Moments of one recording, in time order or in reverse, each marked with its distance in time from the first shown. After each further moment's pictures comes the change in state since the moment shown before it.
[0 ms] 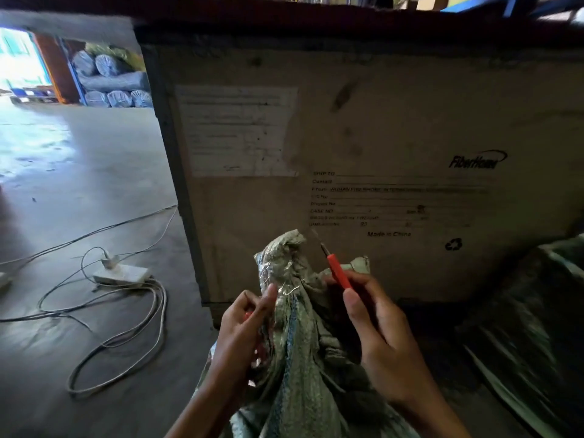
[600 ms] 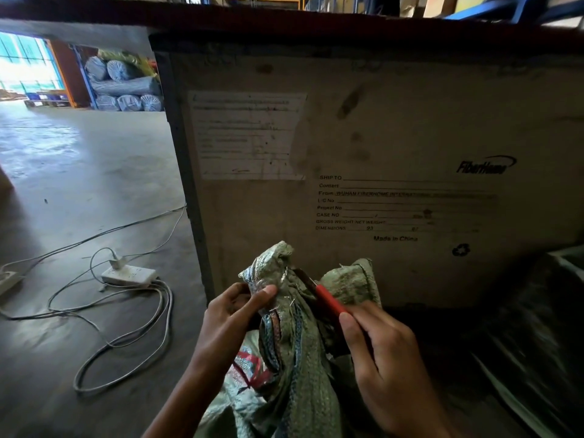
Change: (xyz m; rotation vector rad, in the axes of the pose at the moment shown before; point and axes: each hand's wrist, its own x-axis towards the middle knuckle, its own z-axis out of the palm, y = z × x) left_hand 0.000 0.027 -0.018 0.220 -0.017 0.119; right_hand -0.010 0.008 0.007 -0.489 0.047 -0.173
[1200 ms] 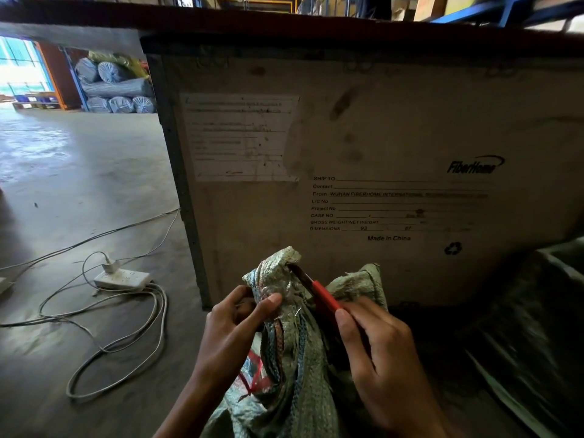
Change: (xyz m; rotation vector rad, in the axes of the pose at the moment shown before) left_hand -0.005 -0.006 0.008 0.049 -0.042 0.117; right_hand 0.001 -0.007 -0.006 0.033 0.001 -0.030
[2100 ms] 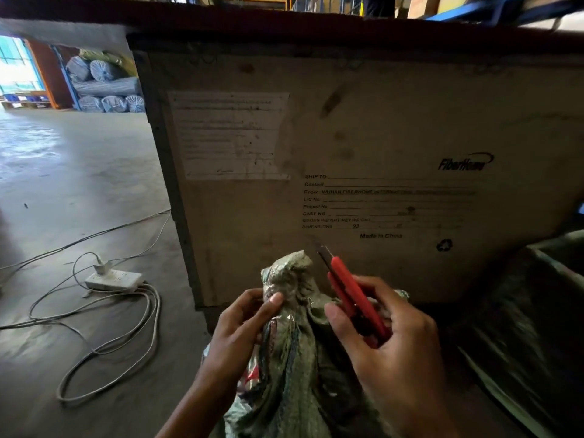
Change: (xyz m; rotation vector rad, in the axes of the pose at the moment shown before) left_hand -0.005 -0.006 0.018 -0.107 -0.040 -0.121; right_hand -0.004 -0.021 -0.024 0.112 0.189 0.139
